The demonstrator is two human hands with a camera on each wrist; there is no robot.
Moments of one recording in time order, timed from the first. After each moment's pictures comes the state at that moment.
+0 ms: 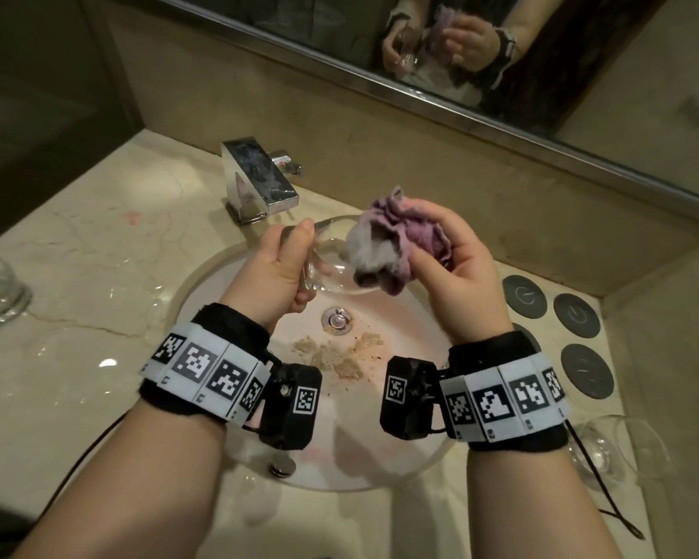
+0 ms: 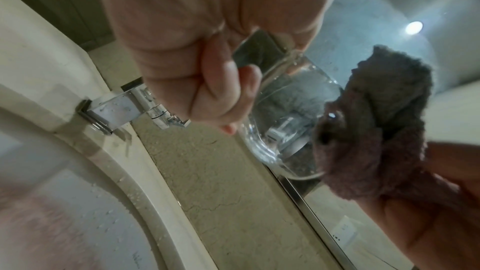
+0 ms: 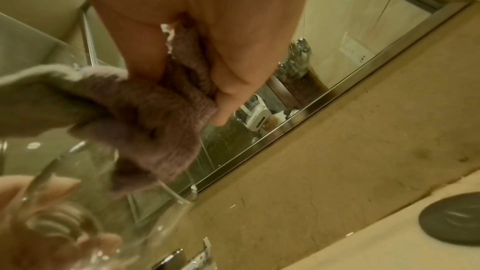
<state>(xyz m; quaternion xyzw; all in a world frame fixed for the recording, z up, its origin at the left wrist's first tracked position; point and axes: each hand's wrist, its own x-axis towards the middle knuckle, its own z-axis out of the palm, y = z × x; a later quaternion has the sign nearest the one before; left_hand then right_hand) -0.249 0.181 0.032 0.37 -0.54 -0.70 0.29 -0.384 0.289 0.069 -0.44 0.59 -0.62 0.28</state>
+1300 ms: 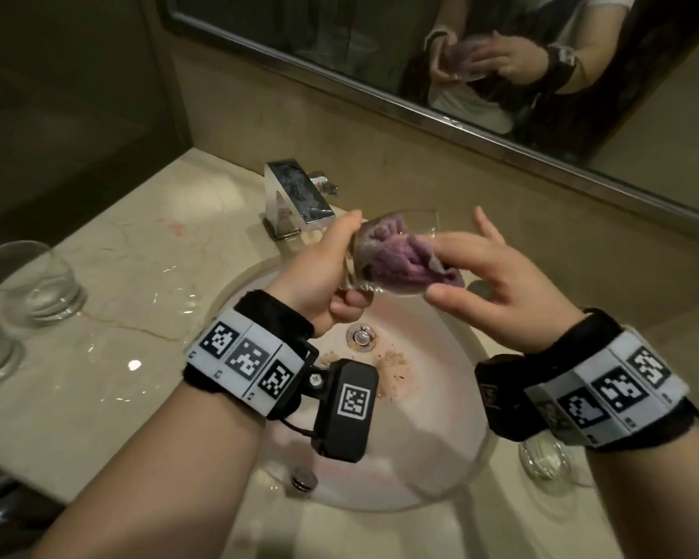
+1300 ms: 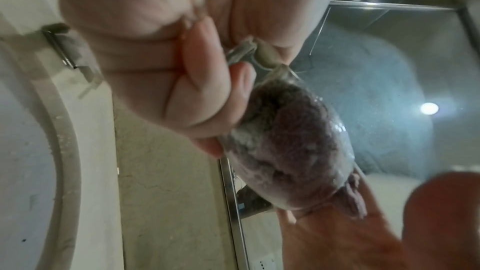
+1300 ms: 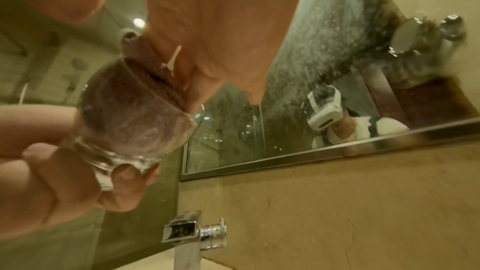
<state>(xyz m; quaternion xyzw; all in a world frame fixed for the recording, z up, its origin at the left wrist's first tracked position) -0.253 0.170 0.063 0.26 -0.44 -0.85 0.15 -0.409 0.284 0.106 -0.73 0.62 -0.26 0.15</state>
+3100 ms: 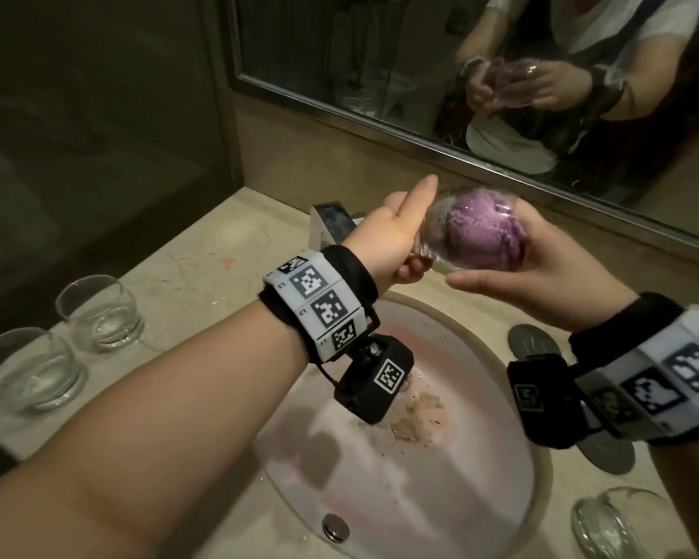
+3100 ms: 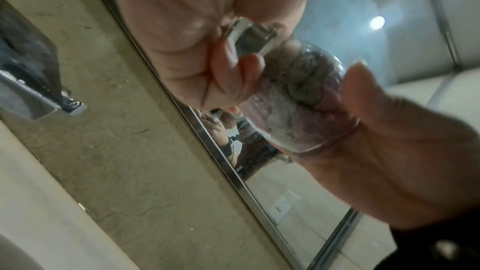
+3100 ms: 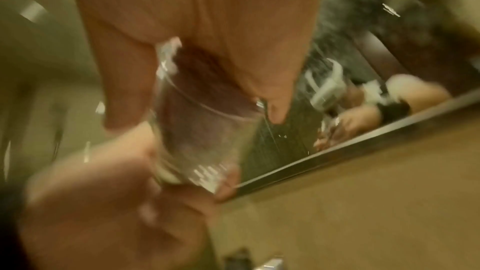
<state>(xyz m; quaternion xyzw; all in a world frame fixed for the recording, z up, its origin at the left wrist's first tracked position) -0.284 0.129 0.108 0.31 -0.54 -0.74 0.26 -0.402 0.236 0.146 -0.60 0.67 -0.36 0.26</state>
